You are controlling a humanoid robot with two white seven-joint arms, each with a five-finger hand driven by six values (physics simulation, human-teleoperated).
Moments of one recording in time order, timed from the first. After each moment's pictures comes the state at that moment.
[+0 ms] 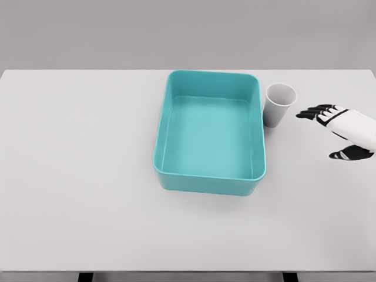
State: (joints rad) left arm 0.03 0.00 0.01 -0.06 0.00 0.09 0.02; right arm -0.08 -0.75 -0.09 -1.63 0.38 -0.57 0.58
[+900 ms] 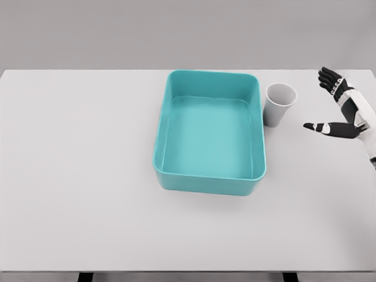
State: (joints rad) left arm 0.03 0.00 0.01 -0.06 0.00 0.09 0.02; right arm -0.21 -0.71 0.32 -1.31 -0.52 -0.52 0.20
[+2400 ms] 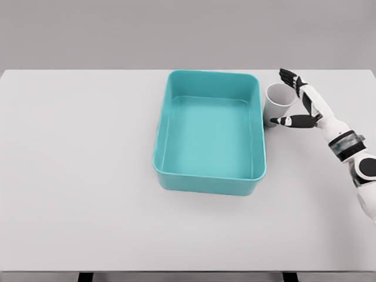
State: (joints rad) left arm 0.03 0.00 0.01 -0.06 0.00 0.09 0.02; right arm -0.47 -0.53 0.49 -0.99 -0.35 -0.54 0.20
